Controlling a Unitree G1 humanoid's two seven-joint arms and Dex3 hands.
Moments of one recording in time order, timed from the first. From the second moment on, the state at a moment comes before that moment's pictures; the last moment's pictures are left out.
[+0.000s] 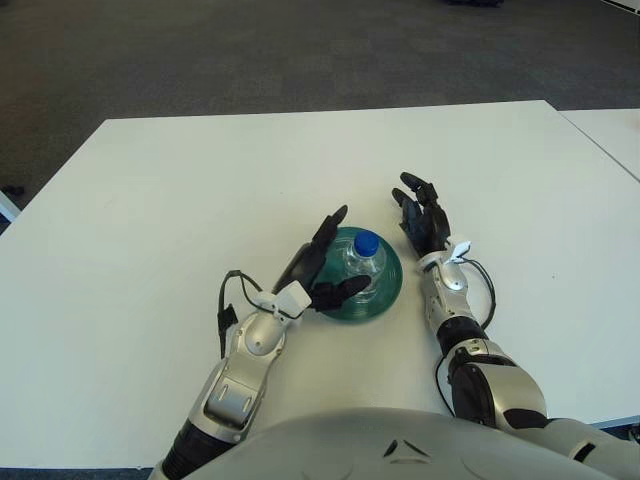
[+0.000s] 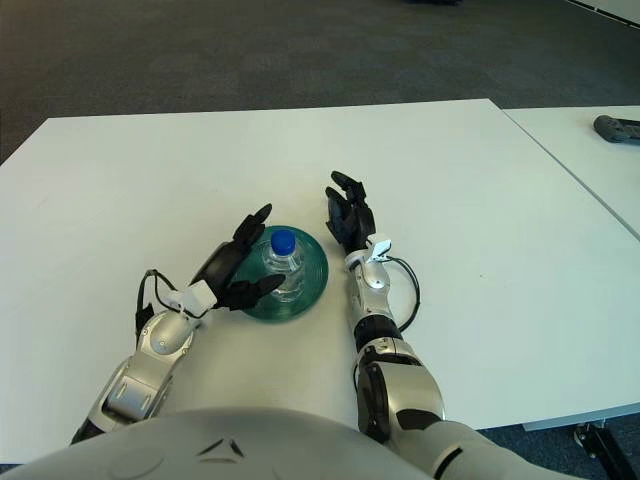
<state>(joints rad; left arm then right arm) 0.20 0.12 -0.40 -0.37 0.28 0.13 -0.12 -0.39 0.09 -0.21 0.97 0.16 -0.67 0.26</state>
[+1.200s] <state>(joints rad) 0.17 0.11 -0.38 -0.35 0.33 0.07 -0.07 -0.41 0.09 -0.24 0.99 0.18 -0.67 0.30</state>
